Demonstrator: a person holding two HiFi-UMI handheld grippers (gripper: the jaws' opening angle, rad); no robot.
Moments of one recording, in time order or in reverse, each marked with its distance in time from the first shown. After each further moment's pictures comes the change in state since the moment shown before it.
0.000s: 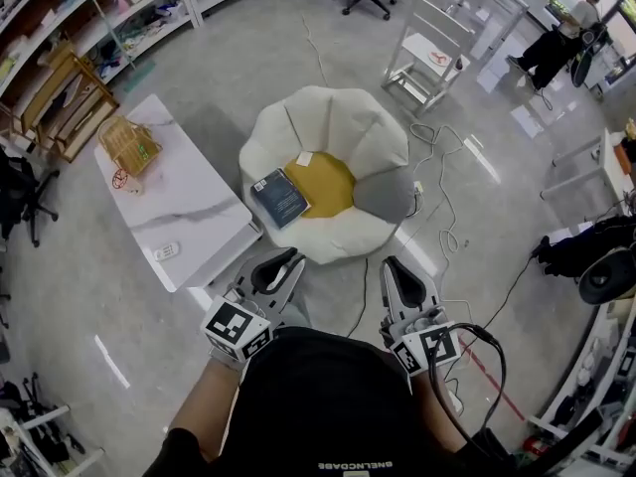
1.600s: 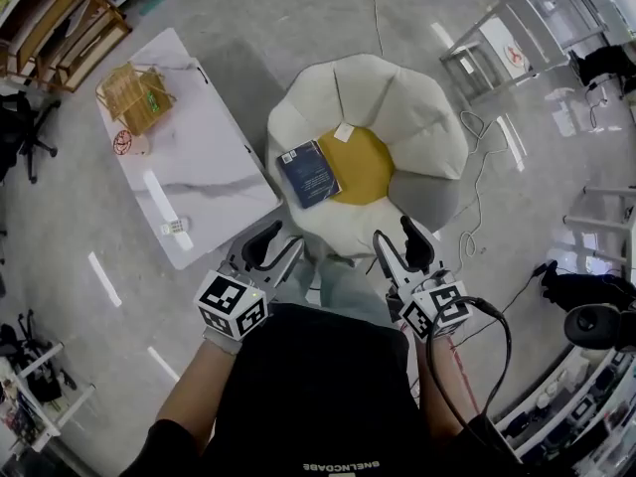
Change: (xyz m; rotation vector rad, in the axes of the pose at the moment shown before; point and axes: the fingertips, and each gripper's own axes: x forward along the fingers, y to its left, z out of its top) left arm 0.043 0.240 -0.036 -0.304 0.181 0.239; right arm 0.267 -0.043 -0.070 0.142 0.350 0.176
